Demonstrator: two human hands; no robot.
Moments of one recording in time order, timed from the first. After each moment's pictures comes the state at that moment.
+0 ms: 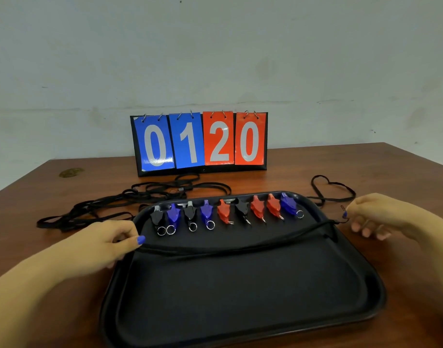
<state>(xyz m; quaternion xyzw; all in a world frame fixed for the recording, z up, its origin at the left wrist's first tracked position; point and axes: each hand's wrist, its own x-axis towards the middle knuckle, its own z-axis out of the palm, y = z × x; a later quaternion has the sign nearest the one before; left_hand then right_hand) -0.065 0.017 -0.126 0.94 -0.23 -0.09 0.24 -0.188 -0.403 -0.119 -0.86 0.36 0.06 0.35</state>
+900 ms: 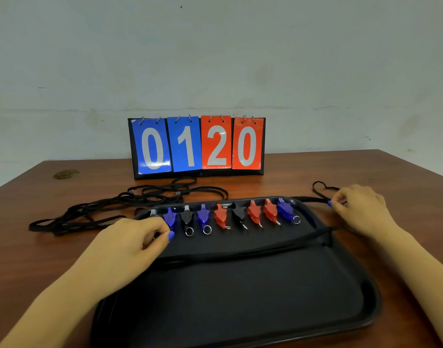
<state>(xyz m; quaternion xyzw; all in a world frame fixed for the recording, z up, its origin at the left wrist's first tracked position) -0.079 -0.014 -0.141 0.90 -0.35 0.10 0.24 -0.155 -0.431 -0.159 -0.95 0.27 -0.18 0.03</state>
